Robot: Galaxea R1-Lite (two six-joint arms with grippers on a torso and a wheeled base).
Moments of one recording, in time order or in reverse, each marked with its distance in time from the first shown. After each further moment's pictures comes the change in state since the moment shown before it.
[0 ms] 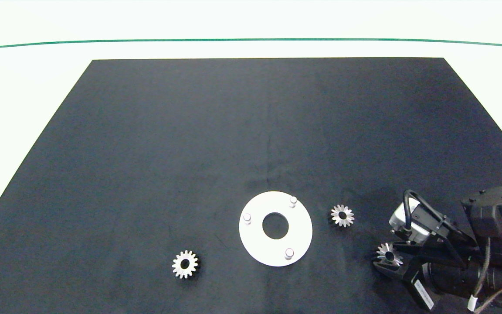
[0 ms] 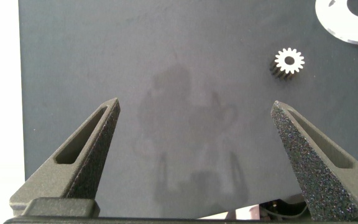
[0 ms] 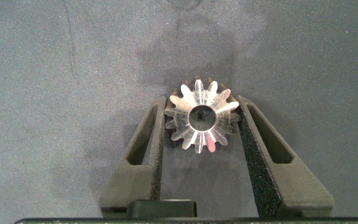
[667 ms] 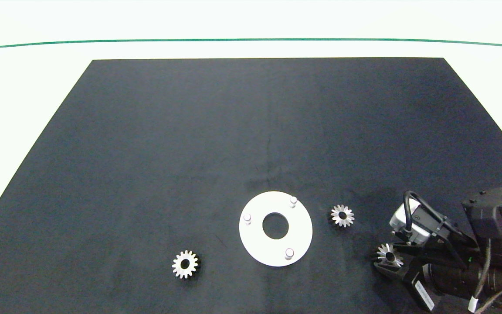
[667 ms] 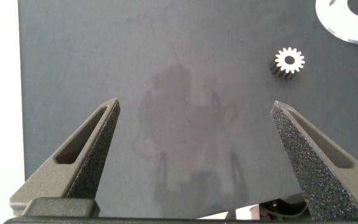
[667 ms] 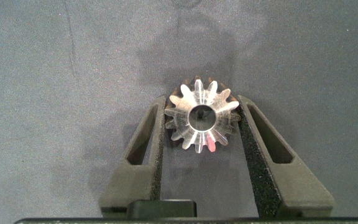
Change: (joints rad) left arm -0.001 0.001 0.001 0.000 0.000 0.001; right arm -0.001 0.000 0.004 0.002 -0.001 -0.001
